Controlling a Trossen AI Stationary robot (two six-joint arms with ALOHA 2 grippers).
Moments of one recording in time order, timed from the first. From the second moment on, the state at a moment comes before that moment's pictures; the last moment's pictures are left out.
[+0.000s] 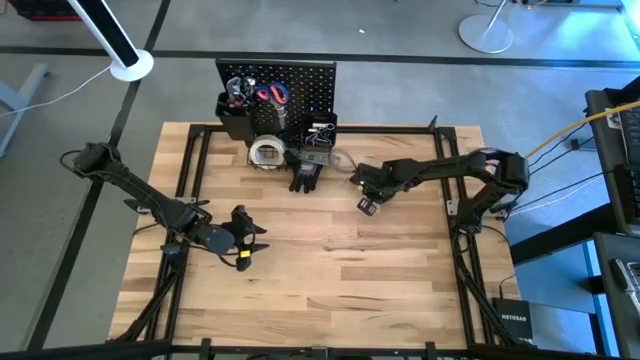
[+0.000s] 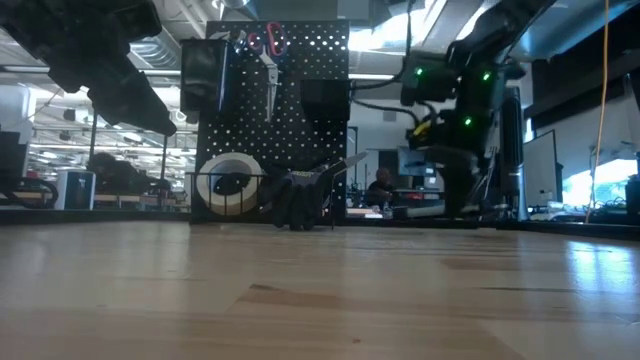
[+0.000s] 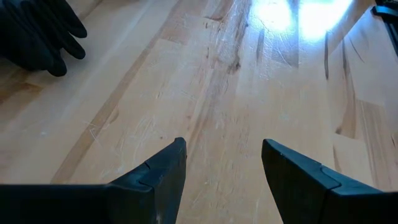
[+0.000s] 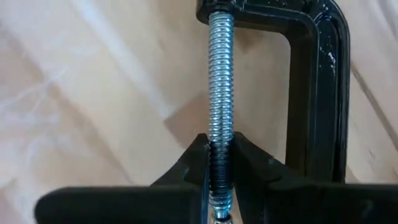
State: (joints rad) left arm -0.51 1.08 0.49 -0.12 -0.53 -0.61; right arm -0.25 1.61 0.90 -0.60 0.17 0.34
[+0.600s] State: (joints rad) left arm -0.51 1.08 0.49 -0.12 -0.53 -0.60; right arm -0.01 1.44 0.90 -0.75 0.24 0.47
